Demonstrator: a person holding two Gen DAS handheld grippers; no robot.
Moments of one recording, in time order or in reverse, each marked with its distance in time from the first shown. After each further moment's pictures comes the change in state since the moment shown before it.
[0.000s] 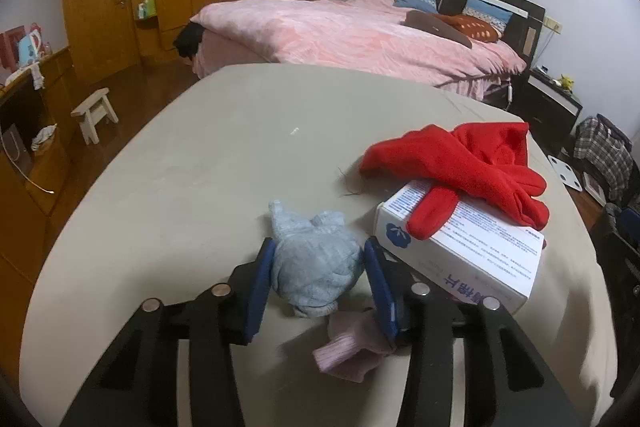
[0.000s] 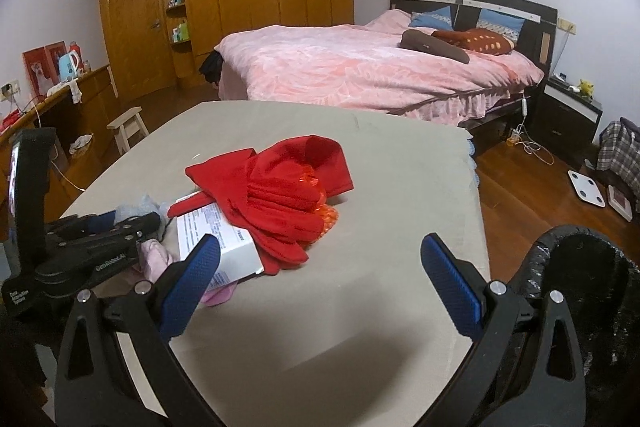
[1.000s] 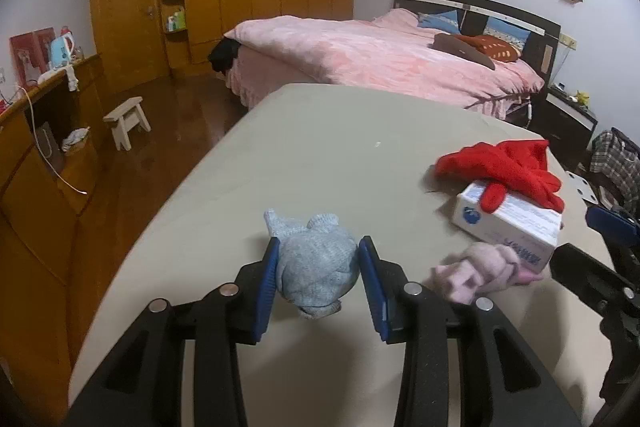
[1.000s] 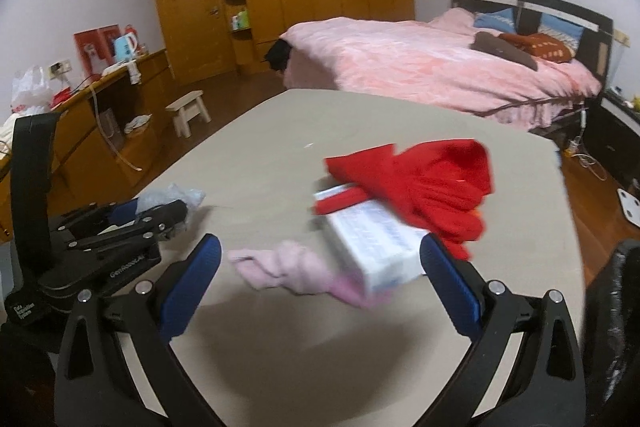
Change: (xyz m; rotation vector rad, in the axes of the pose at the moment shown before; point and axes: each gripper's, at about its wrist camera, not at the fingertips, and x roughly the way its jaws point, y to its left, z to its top) left arm -0.058 0.074 -0.018 -0.026 -0.076 0.087; right arm 0.001 0.099 0.002 -0.080 0.033 0.215
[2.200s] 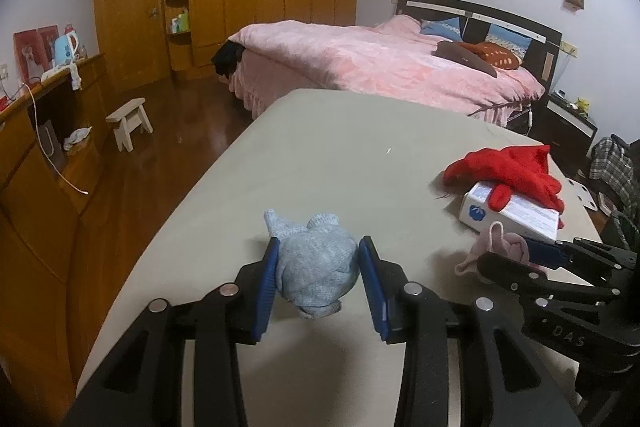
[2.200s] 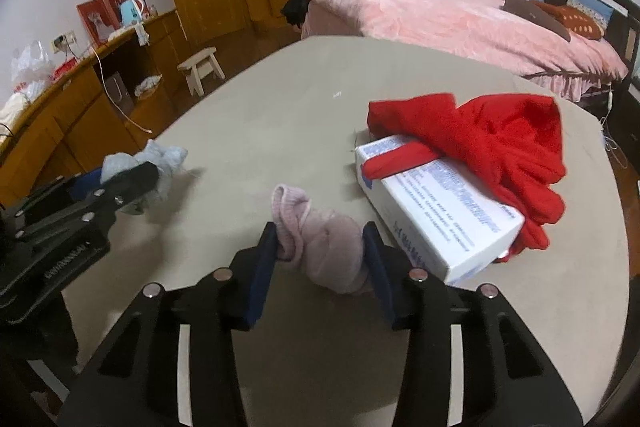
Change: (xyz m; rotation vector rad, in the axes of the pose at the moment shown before) left arm -0.007 0.014 -0.002 -0.012 -0.022 -0.011; right arm 0.048 0.013 -0.007 -0.007 0.159 0.059
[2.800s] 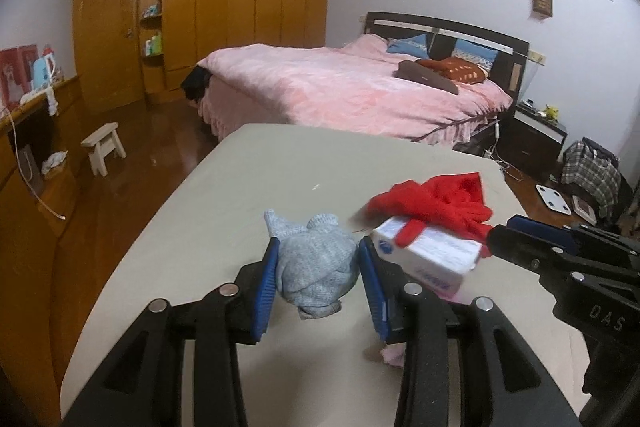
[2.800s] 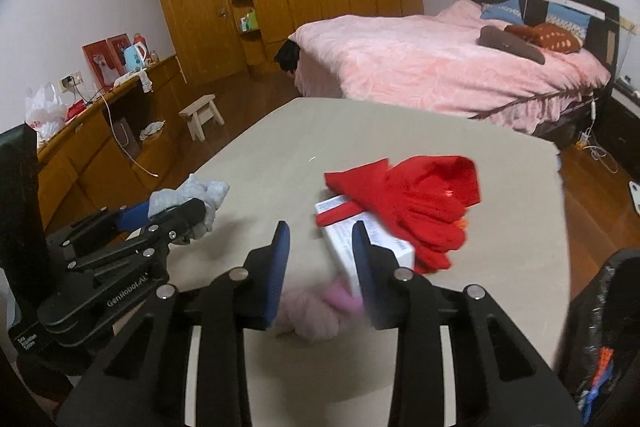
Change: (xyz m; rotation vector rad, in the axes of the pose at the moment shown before) left arm -0.034 -0.064 0.022 0.042 -0.073 -0.100; right arm -0.085 -0.038 0.013 0.038 -0.145 -0.004
